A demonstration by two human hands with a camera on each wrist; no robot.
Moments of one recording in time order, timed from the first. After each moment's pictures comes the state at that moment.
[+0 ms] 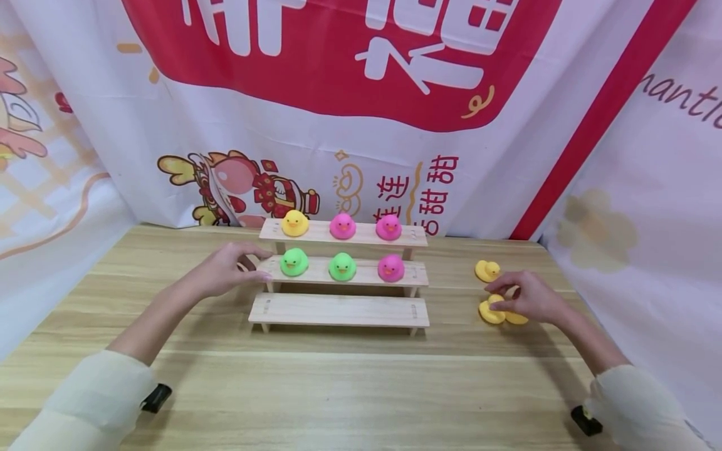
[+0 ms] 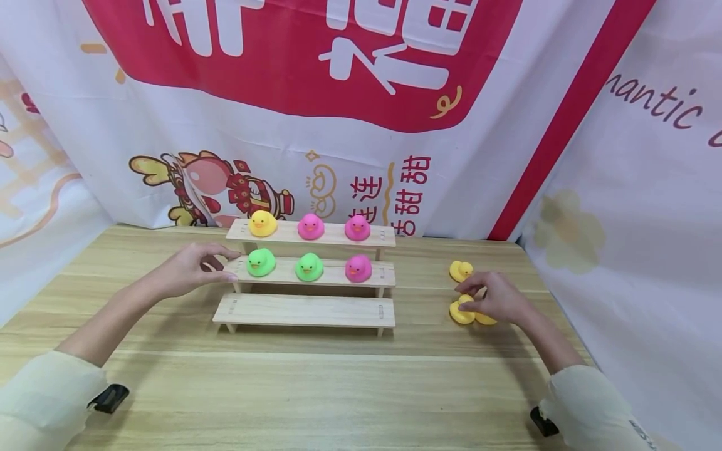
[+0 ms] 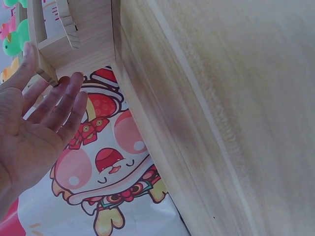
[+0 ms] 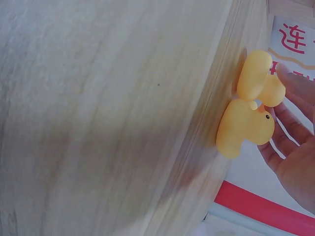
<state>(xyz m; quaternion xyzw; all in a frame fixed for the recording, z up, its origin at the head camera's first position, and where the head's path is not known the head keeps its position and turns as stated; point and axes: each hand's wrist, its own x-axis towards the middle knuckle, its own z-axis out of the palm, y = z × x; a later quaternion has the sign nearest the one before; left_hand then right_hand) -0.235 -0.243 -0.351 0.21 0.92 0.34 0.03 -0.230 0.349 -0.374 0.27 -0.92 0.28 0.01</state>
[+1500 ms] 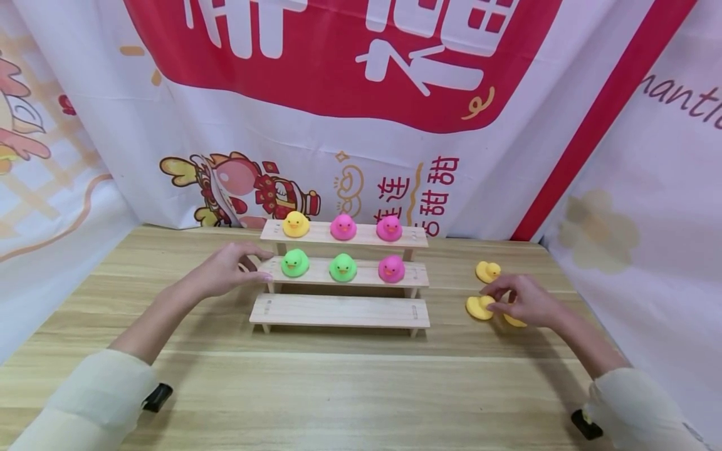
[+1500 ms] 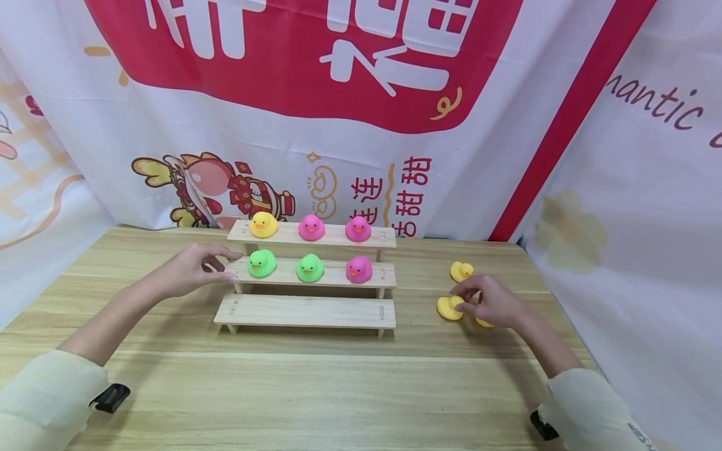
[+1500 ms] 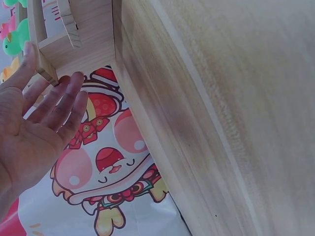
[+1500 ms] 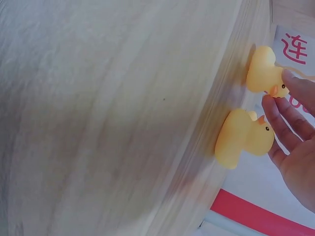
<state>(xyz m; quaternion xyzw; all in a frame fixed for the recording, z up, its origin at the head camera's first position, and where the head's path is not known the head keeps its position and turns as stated) -0.234 -0.242 -0.349 0.20 0.92 0.32 0.03 -0.232 0.343 -0.380 0.33 -0.90 0.28 0.02</state>
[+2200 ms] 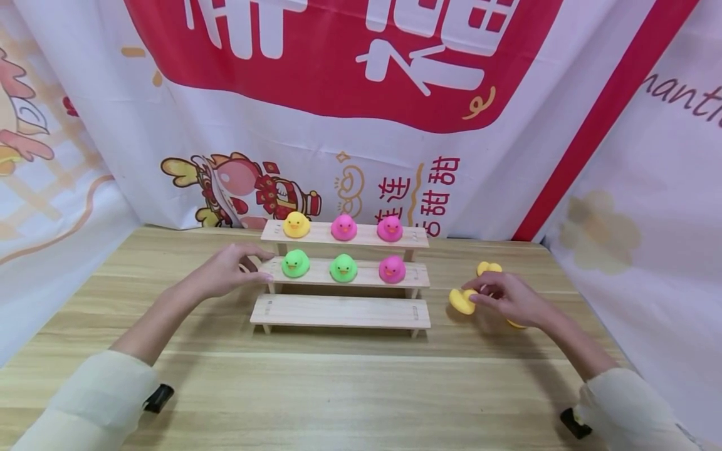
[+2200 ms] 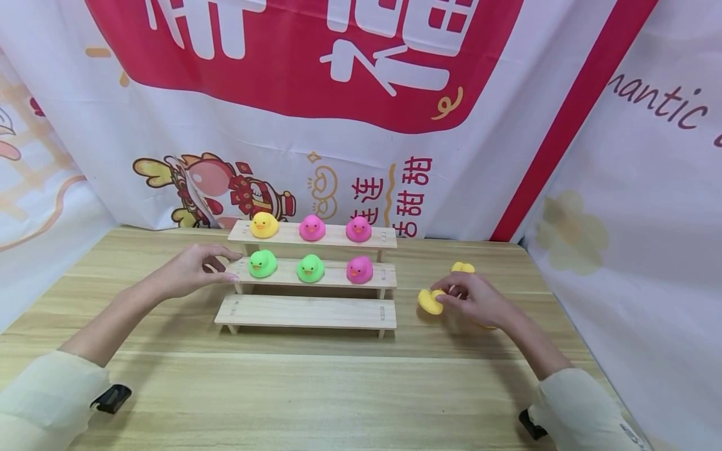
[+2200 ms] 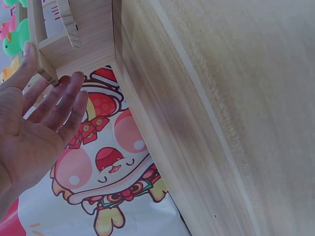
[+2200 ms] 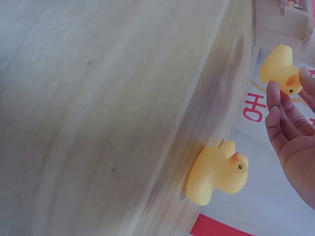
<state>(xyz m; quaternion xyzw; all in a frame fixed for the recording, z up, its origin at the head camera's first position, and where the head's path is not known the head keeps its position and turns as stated) -0.235 -0.243 -0.352 0.21 0.92 0.33 0.03 -0.222 0.310 -0.365 0.29 -0.91 0.30 -0.02</state>
